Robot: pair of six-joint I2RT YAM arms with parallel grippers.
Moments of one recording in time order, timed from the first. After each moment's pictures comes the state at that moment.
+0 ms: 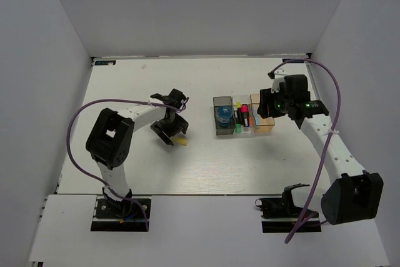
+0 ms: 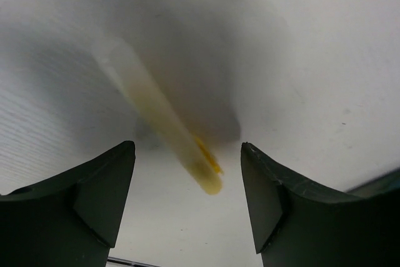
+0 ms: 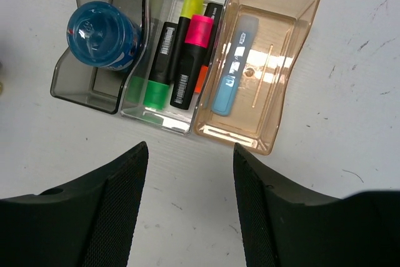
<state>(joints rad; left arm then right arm) -0.53 1.83 1.21 -0.80 -0.09 -1.29 0.21 1.22 1.05 -0.60 -0.20 -0.03</state>
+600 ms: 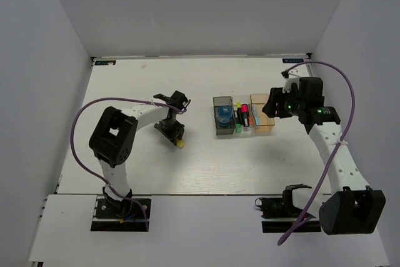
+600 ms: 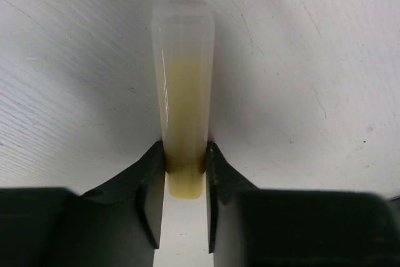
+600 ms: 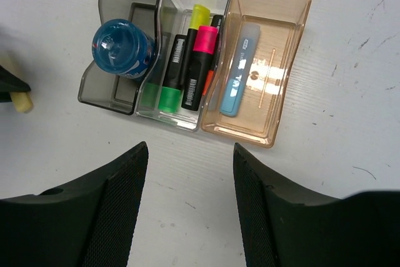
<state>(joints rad) -0.55 1.87 1.22 -0.86 -0.11 -1.36 0.09 1.12 1.02 -0.59 -0.33 0.01</state>
